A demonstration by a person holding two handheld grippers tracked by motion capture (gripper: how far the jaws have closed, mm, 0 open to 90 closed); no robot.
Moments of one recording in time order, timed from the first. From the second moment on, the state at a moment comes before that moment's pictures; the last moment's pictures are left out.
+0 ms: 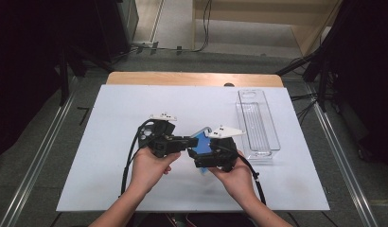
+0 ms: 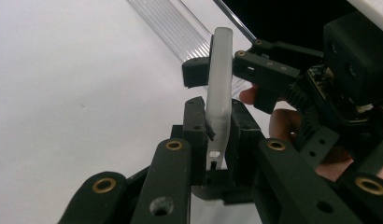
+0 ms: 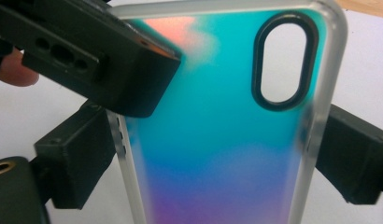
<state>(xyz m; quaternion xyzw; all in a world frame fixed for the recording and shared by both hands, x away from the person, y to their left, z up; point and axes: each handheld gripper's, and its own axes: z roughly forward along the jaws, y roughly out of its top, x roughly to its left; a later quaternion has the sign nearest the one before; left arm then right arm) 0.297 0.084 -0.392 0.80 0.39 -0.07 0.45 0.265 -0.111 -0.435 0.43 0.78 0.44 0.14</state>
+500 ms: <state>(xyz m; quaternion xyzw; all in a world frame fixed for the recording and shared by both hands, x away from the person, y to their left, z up) 0.298 0.088 -0.389 0.79 0.39 -0.07 0.46 0.266 -0.113 -0.433 0.42 0.78 0.44 0.14</state>
